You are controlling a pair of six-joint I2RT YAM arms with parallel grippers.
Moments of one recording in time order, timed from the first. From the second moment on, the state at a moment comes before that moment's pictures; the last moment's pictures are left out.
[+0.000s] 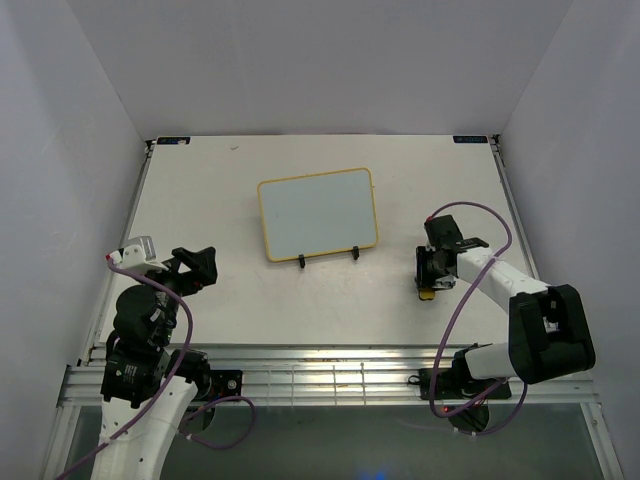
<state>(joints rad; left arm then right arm) -0.21 0.24 0.66 -0.52 -0.18 -0.45 0.28 1.36 0.71 -0.57 0.05 0.24</state>
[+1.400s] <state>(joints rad) -0.21 0.23 0.66 -0.52 -0.19 -0.45 1.00 2.29 2.07 -0.48 0.44 -0.04</state>
